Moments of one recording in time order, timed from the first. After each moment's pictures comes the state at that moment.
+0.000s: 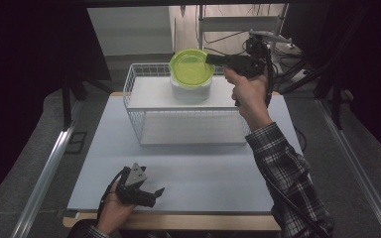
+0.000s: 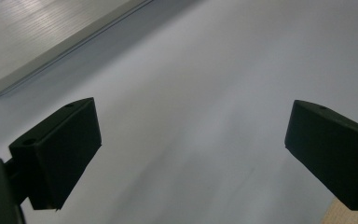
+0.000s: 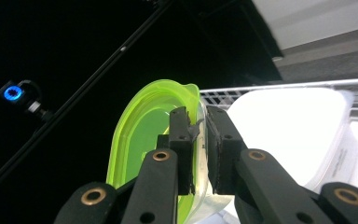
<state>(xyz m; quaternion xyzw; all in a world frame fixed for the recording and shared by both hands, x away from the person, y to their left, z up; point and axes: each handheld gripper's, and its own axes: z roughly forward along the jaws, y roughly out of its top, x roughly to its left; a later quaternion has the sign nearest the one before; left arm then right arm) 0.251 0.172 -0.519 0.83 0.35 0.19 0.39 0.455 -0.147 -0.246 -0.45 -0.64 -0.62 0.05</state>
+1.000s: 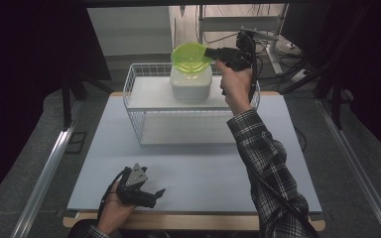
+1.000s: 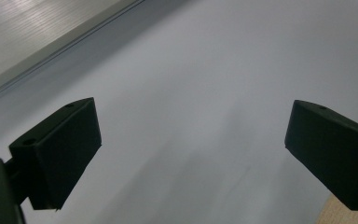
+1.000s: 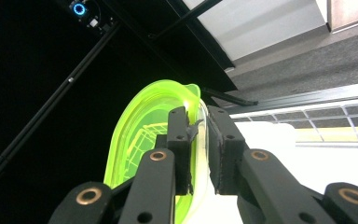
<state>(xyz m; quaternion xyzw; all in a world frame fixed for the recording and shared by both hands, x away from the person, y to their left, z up) 0.251 0.171 -0.520 0.84 0.34 0.18 0.39 0.500 -0.126 -0.262 -0.54 -0.60 -0.59 0.00</state>
